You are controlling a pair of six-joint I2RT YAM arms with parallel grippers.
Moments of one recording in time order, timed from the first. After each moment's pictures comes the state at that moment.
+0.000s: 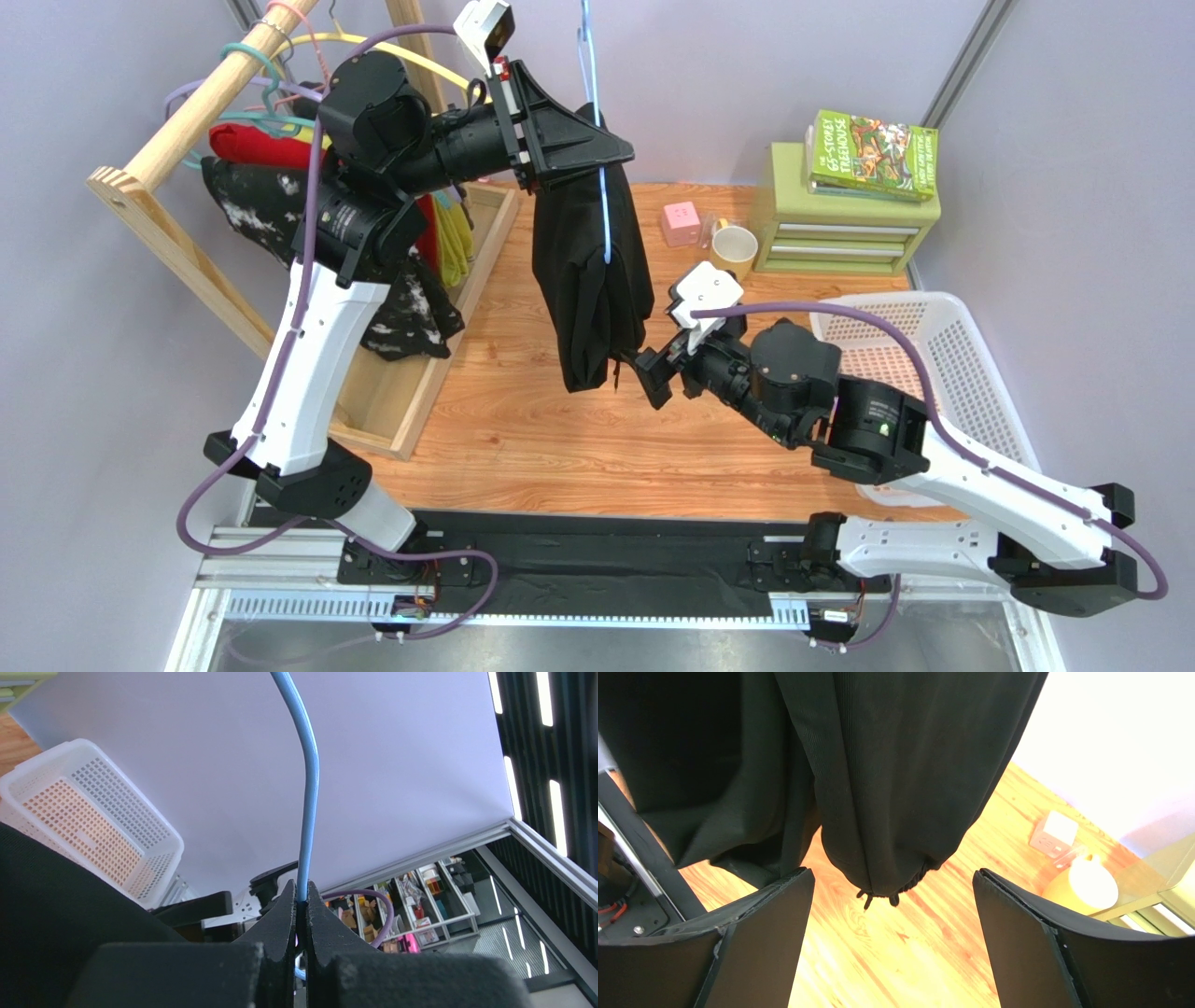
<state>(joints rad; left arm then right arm) -0.55 1.56 2.22 -0.46 0.75 -1.22 1.20 0.96 1.25 -0.46 0.45 -0.07</state>
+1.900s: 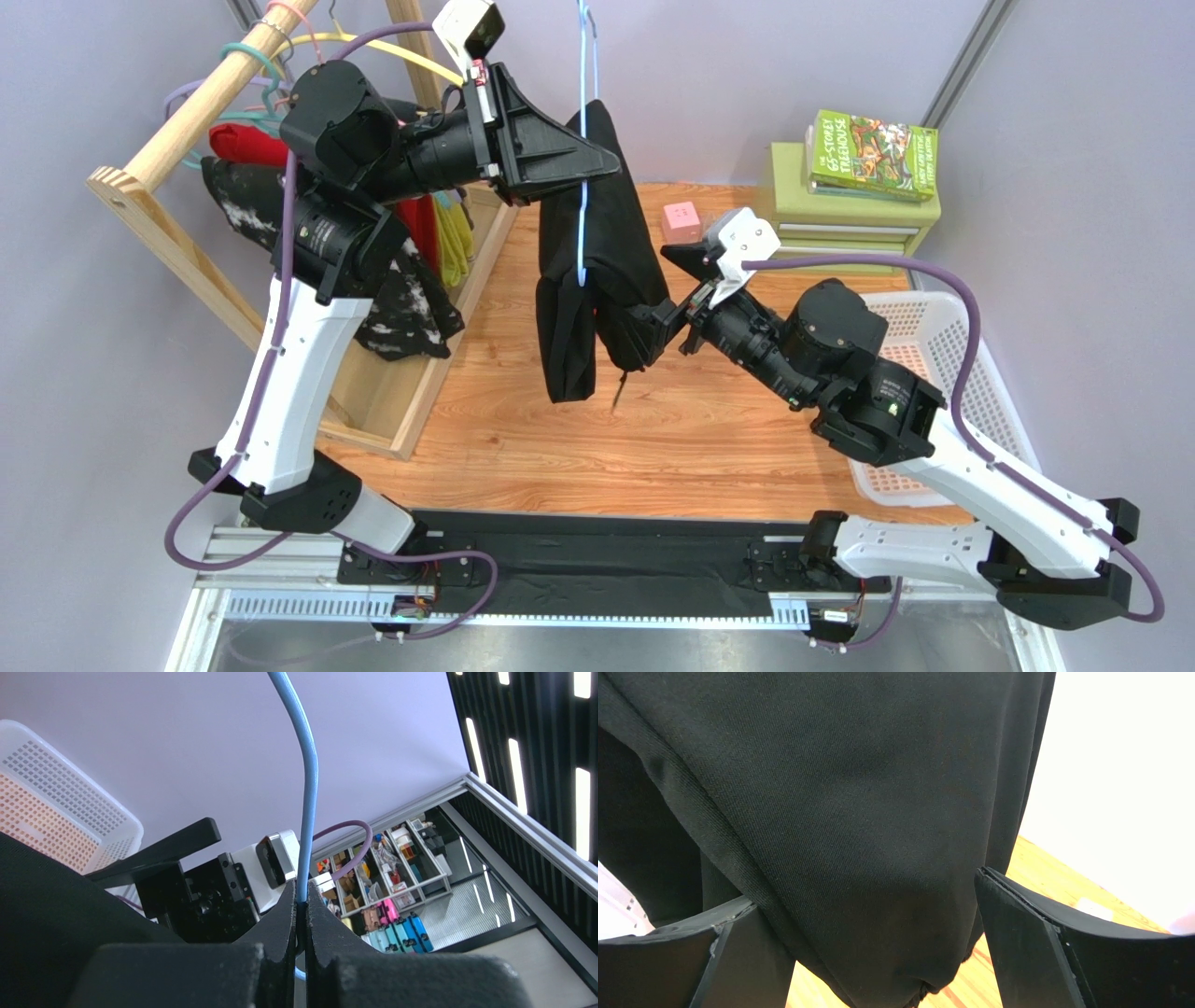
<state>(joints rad) -0.54 1.50 2.18 -0.36 0.86 -1.31 1.06 1.00 1.34 -0.24 0.23 -0.06</state>
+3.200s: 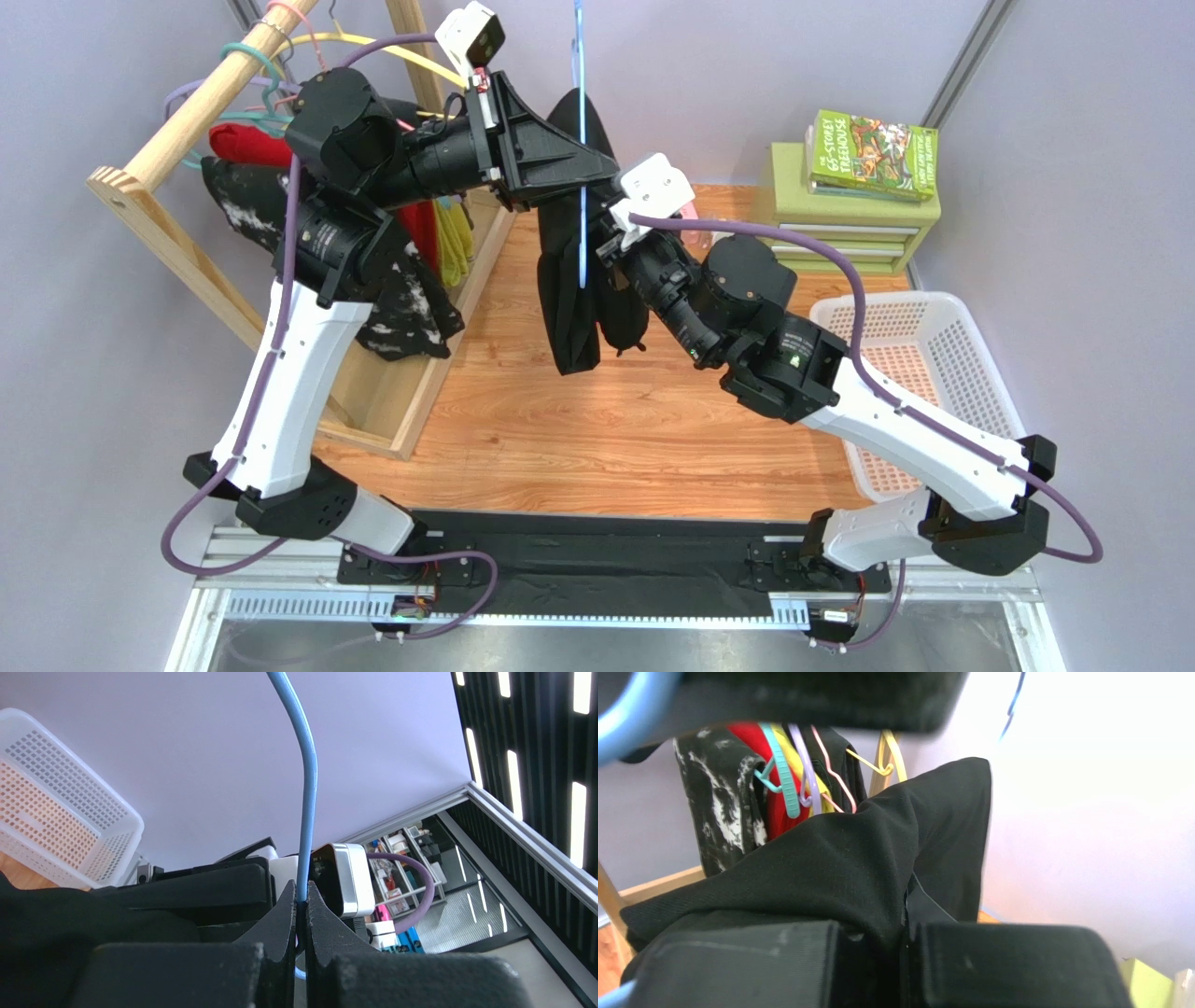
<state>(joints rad) -0.54 1.47 2.13 -0.35 0.86 -1.33 1.13 1.32 1.60 -0.06 0.47 -0.30</state>
